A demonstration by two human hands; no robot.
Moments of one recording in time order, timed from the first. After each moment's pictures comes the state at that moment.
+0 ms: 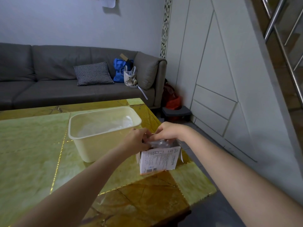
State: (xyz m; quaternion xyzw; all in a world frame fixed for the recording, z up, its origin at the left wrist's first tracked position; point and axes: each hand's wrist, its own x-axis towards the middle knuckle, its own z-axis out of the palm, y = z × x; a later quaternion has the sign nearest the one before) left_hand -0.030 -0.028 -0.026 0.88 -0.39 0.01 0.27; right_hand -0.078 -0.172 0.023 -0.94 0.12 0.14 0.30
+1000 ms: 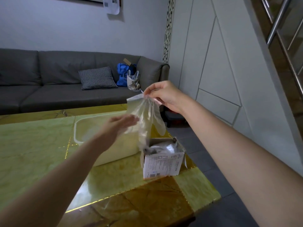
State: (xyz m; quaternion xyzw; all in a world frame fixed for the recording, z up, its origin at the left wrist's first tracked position) left_hand -0.016 0.030 0.020 0.68 -0.26 -0.18 0.66; right_hand -0.055 -0.152 0.115 -0.81 -0.01 -0.12 0.58
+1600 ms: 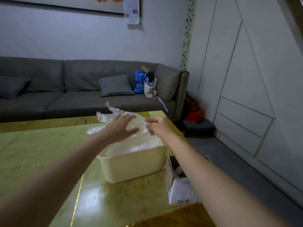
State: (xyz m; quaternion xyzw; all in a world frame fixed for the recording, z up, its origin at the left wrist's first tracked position) left_hand 0.072 0.070 0.033 0.95 -0.28 0.06 0.14; right_hand 0.040 -0.084 0.021 -0.79 0.10 -0.11 0.59
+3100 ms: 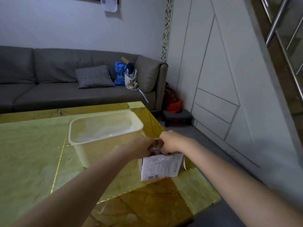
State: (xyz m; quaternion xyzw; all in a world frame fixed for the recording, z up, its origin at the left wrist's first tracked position) left_hand -0.024 -0.040 -0.014 0.89 -0.45 -0.06 0.05; right_hand -0.085 -0.158 0.019 -0.98 0.09 0.13 0.09
